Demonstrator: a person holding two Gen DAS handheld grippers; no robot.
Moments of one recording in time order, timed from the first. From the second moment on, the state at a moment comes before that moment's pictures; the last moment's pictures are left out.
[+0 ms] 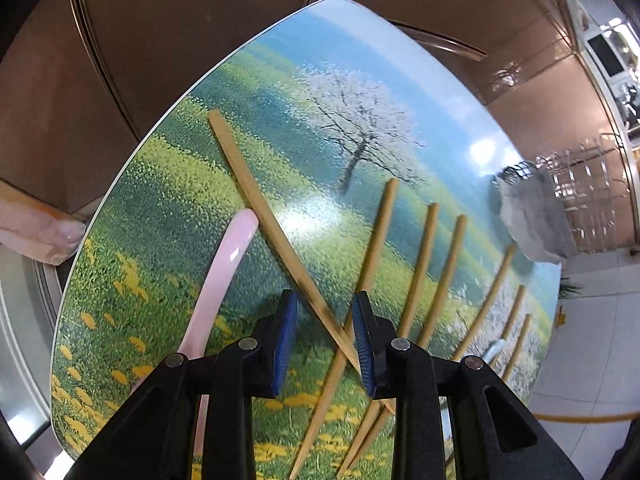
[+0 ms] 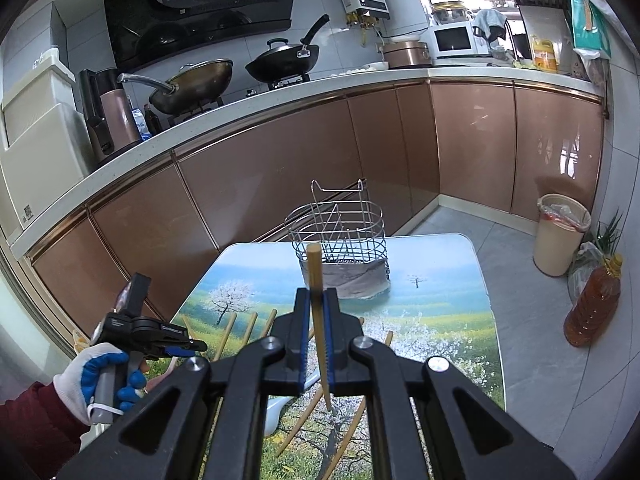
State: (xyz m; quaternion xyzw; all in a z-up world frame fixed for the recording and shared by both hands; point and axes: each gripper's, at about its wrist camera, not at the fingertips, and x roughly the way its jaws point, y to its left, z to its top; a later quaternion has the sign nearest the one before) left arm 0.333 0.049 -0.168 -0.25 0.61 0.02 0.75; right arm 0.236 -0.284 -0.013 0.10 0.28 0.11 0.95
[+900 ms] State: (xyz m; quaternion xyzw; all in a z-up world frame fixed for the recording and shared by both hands) left arm 0.309 0.057 -0.092 -0.30 0.52 -0.06 0.80; right arm 0.220 -0.284 0.014 0.09 0.26 0.09 0.96
